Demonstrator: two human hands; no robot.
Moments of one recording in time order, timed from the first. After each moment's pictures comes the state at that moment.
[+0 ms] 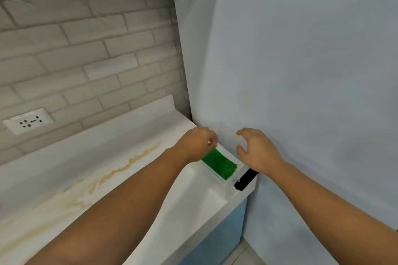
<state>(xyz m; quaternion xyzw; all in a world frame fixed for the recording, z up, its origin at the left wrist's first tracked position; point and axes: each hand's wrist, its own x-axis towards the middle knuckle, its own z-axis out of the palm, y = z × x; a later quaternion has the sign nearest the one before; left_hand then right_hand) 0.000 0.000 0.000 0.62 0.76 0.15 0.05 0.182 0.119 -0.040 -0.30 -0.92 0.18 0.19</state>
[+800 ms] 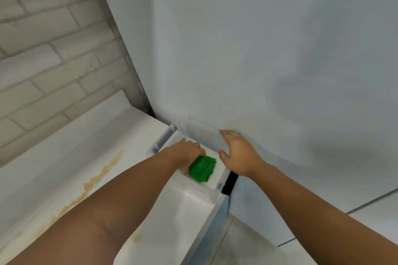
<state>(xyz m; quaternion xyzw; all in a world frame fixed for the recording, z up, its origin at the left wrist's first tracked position) -0.035 0.104 -0.103 0.76 0.58 -0.29 0.11 0.173 0.132 -0.085 -0.40 -0.87 0.27 0.14</state>
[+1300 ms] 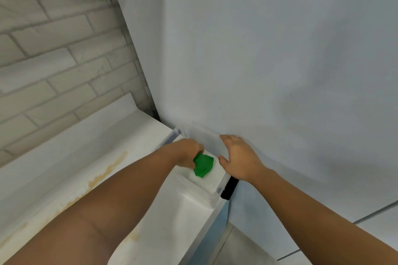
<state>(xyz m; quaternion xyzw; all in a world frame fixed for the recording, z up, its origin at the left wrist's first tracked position) -0.040 0.098 -0.076 0.73 0.65 -0.13 0.16 0.173 0.131 -0.076 -0.39 -0.89 0.22 0.12</state>
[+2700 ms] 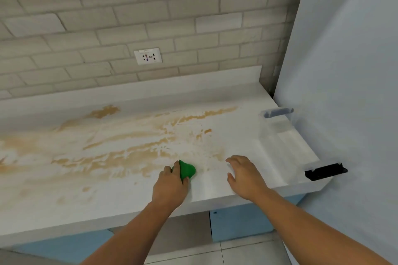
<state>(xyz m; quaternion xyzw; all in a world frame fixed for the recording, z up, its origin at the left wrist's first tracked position) 0.034 -0.307 -0.151 0.13 0.98 0.11 0.08 0.105 -0.066 -0.152 -0.06 -0.97 0.22 0.02</state>
